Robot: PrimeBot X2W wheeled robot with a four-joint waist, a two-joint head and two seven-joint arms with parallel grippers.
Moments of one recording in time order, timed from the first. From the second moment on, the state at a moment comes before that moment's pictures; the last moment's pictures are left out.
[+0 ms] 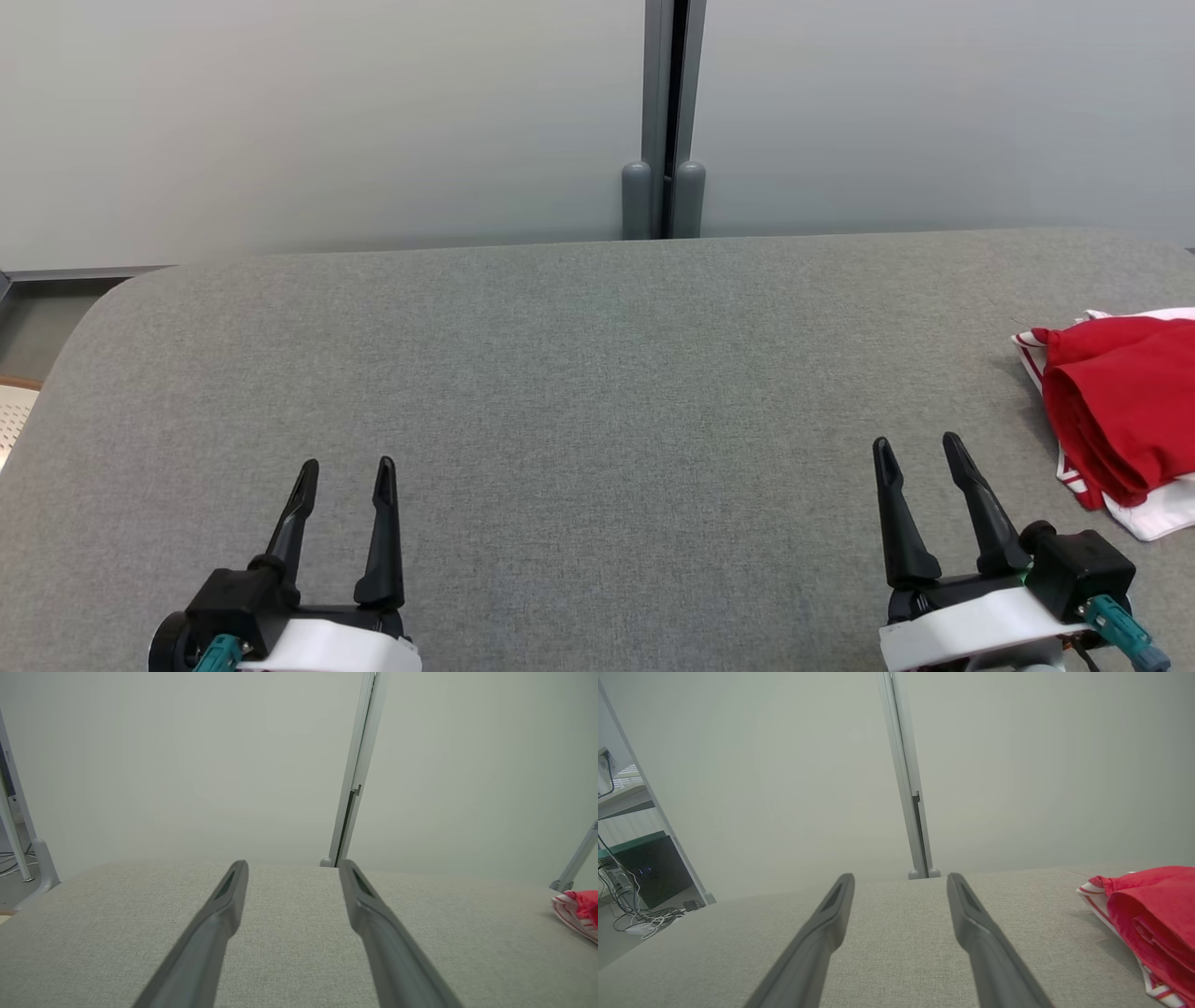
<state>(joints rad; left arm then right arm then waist) 0.03 0.05 -0.11 0.14 -0.25 0.01 -0.26 -0.04 -0.05 0.15 0.22 0.26 0.13 -0.26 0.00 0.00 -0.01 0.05</state>
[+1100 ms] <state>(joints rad) 0.05 0.05 -0.08 0.12 -0.27 -0.04 -0.26 -0.04 -0.05 0.11 0.19 0.21 0.13 -0.26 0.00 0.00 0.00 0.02</state>
